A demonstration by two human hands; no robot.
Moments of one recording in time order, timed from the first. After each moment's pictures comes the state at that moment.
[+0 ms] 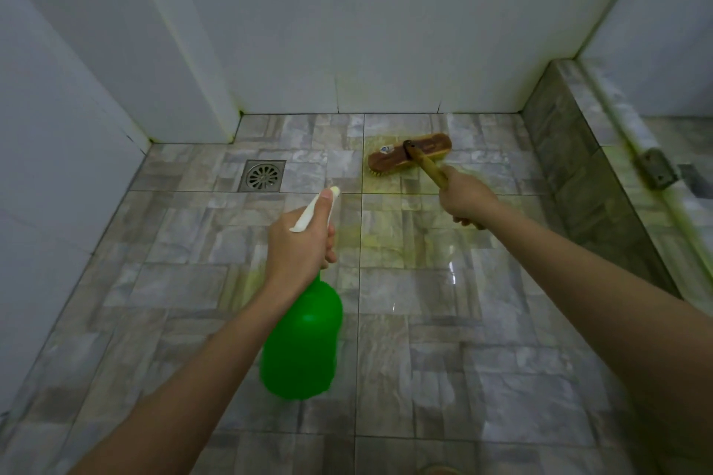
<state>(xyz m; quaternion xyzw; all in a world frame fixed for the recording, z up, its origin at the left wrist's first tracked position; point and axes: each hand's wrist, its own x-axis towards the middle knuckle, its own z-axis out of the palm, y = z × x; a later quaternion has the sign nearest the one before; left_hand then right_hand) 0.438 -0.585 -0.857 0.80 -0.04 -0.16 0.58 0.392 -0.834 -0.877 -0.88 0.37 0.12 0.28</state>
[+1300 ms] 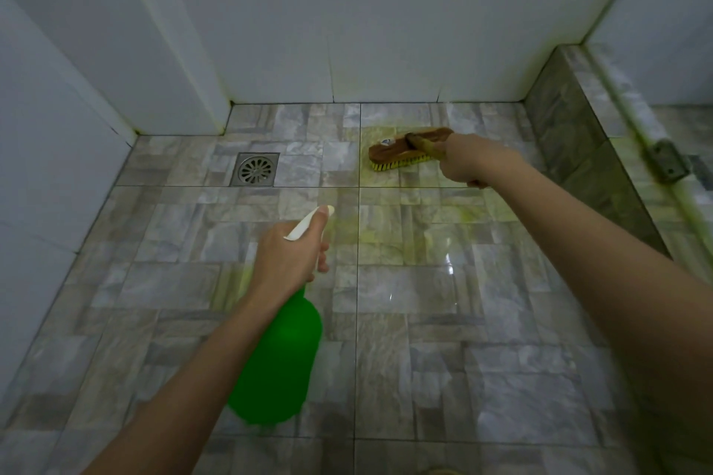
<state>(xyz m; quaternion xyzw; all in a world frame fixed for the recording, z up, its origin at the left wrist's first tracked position) 0.447 -0.578 -0.874 0.83 -0.01 -0.23 0.50 0.424 -0.846 -0.836 -0.93 0.29 0.20 0.13</state>
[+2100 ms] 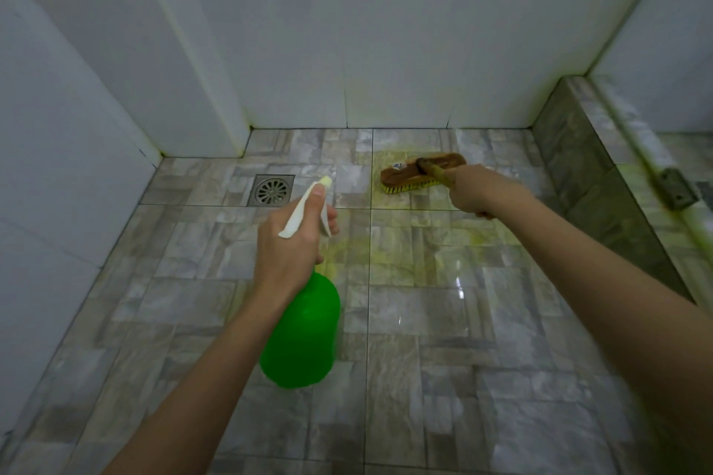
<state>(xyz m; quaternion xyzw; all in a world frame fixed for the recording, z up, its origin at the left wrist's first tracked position) 0.456 -0.577 -0.836 0.81 -0.10 -0.08 0.58 0.416 -0.841 -0.838 -0.95 0.23 0.20 0.10</state>
